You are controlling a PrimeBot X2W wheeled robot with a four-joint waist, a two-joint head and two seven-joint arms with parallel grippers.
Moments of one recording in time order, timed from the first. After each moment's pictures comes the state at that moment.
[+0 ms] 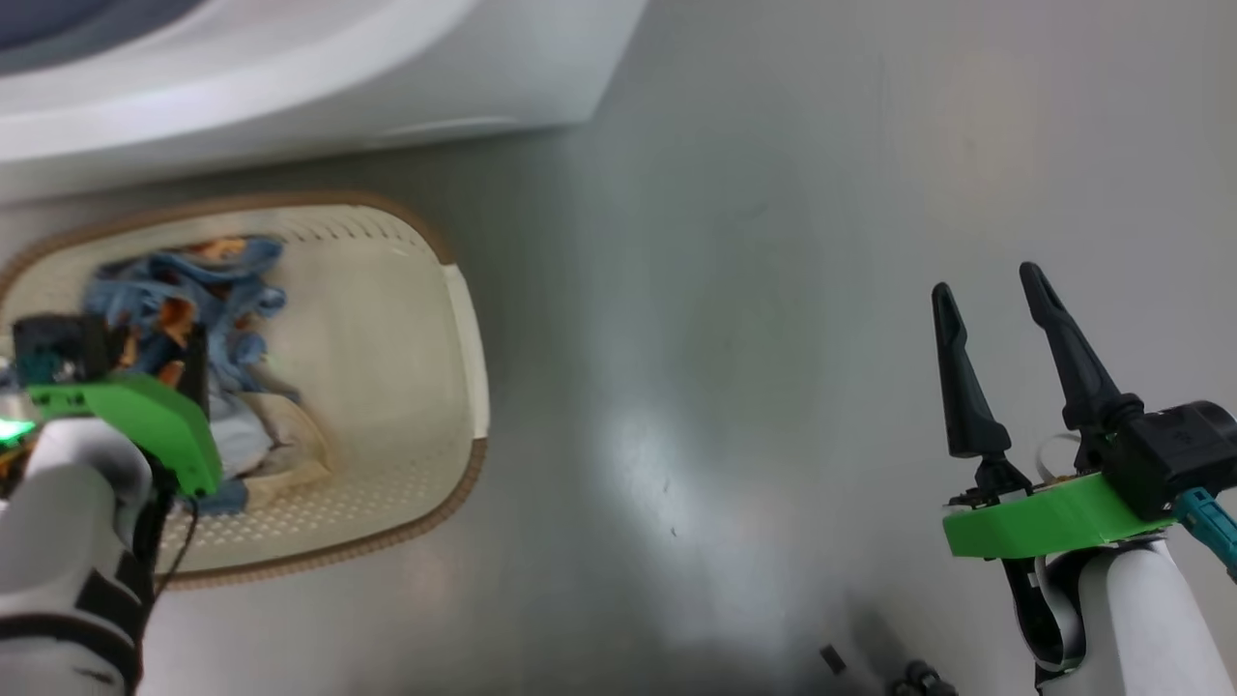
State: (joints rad) left arm -0.82 0.25 -0.22 1.15 -0.27 -0.13 -0.23; right arm -0.23 -0.05 -0.03 -0.01 0.07 0.13 -0.25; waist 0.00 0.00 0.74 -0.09
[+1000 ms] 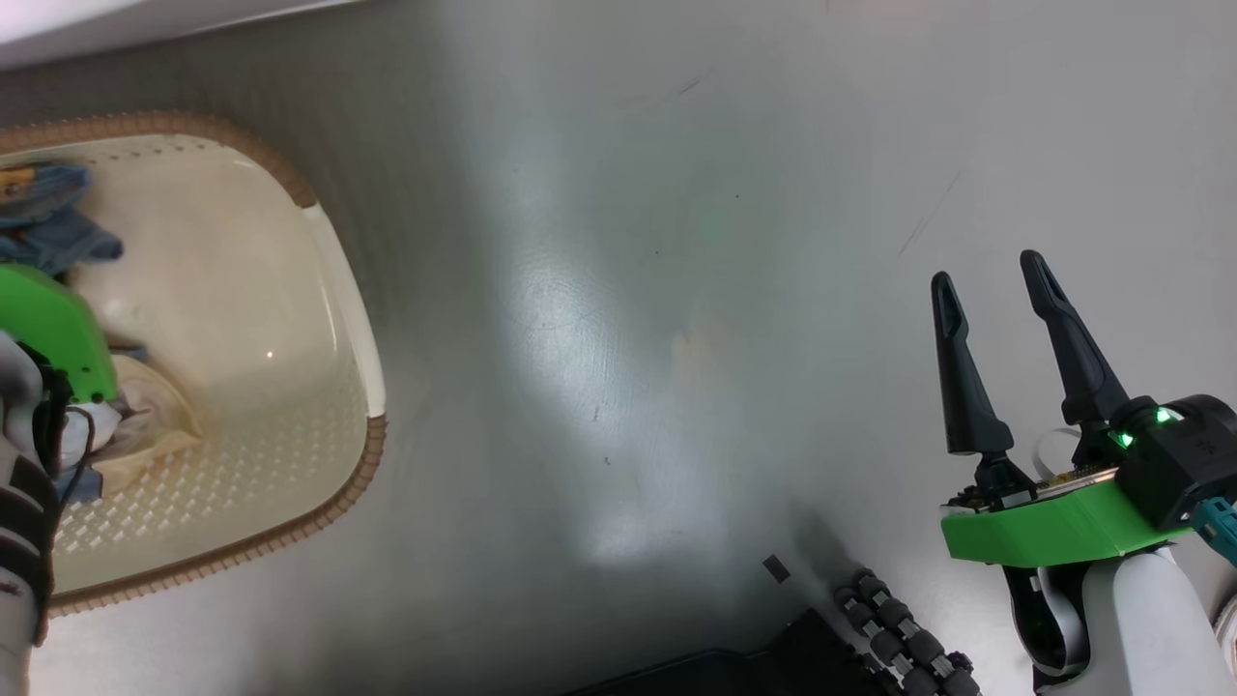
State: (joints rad) left arm -1.06 0.33 -0.26 1.29 -0.31 0.00 -0.08; right arm -0.22 -0.05 -0.01 -0.08 0.12 0.13 -0.25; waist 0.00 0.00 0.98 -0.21
